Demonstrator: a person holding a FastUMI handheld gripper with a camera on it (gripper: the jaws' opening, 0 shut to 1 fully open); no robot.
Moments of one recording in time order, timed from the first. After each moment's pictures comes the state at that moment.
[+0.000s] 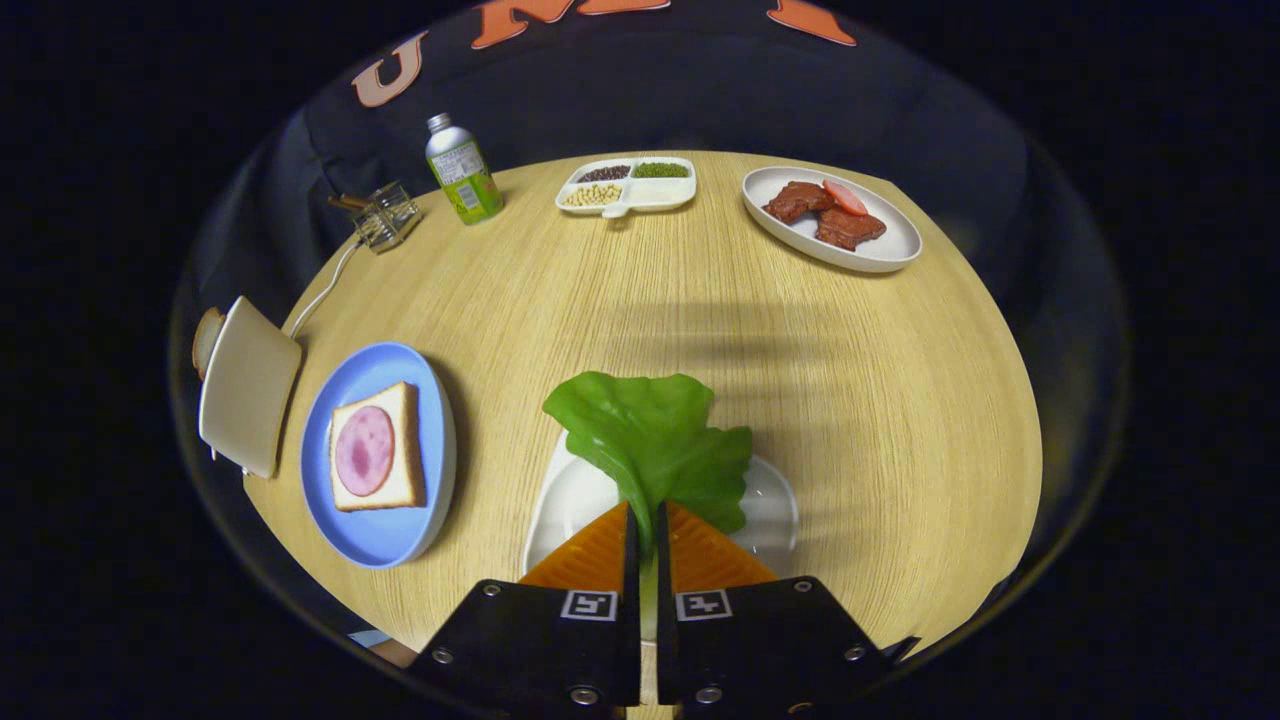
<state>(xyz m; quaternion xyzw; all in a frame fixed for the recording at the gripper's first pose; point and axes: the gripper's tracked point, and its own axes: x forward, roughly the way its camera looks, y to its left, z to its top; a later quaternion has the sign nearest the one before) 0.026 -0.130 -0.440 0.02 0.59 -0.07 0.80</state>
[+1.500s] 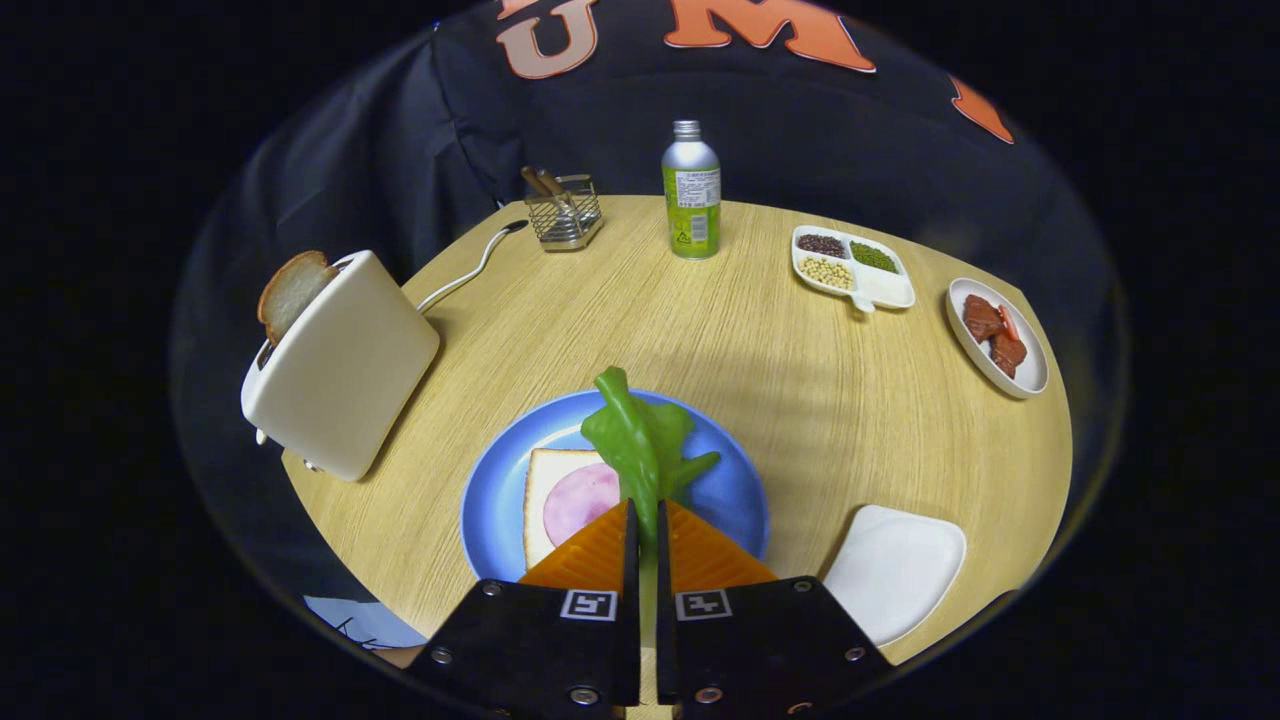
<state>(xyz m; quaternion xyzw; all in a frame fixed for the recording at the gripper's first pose) 0.076 0.062 -0.439 -0.01 0.57 0.07 0.82</state>
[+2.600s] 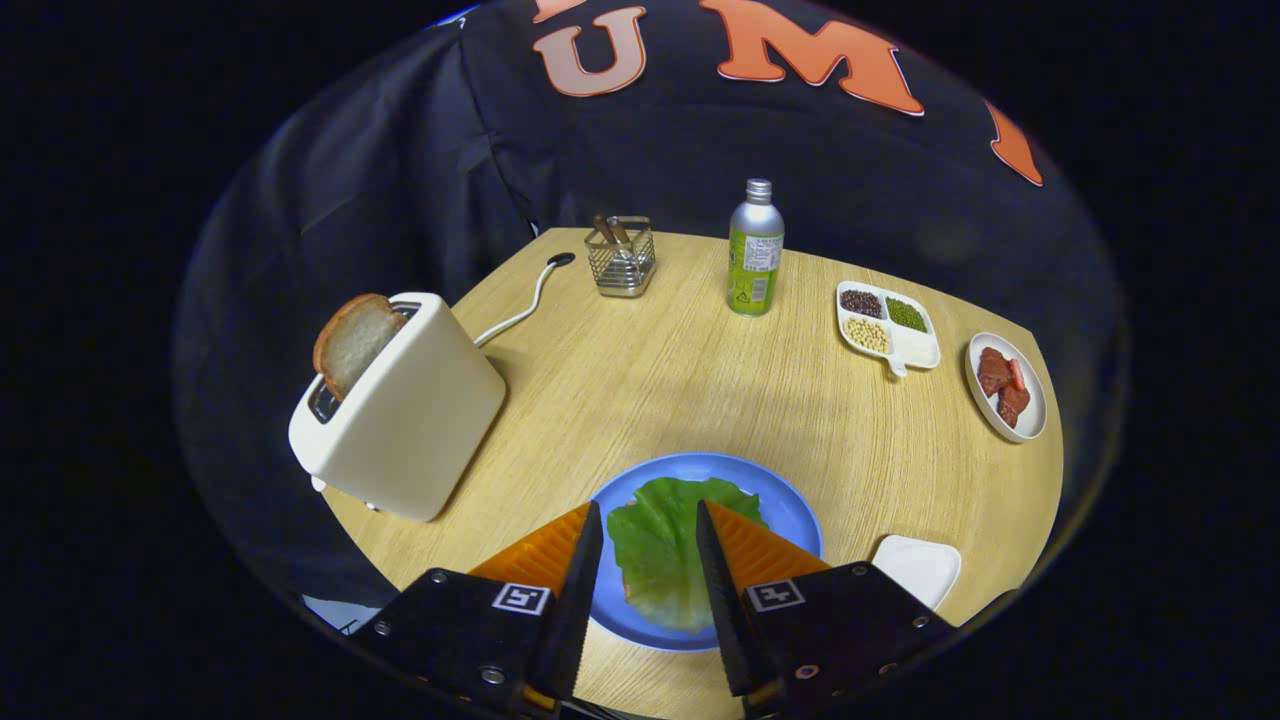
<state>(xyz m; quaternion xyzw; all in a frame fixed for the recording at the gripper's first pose) 0.118 0.135 -0.364 -0.01 0.54 0.09 0.84</state>
